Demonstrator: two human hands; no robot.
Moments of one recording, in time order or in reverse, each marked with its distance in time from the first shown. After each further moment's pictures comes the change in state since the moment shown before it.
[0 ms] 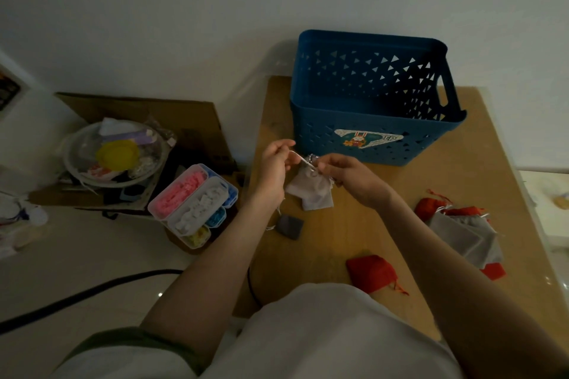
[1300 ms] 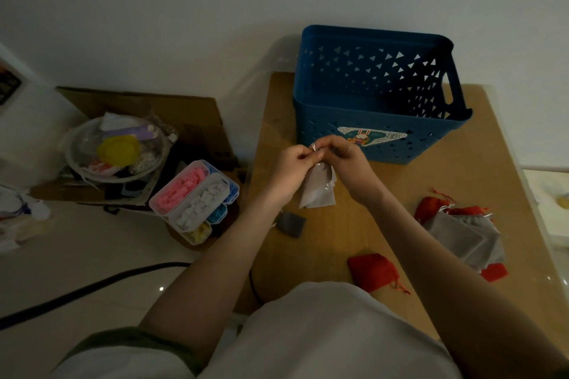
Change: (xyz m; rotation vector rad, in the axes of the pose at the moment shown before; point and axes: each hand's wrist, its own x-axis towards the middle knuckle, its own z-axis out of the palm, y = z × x) left_hand -0.012 0.005 0.012 0.381 -0.208 0.142; right_hand 0.011 -0.008 0.017 0.069 0.215 -0.245
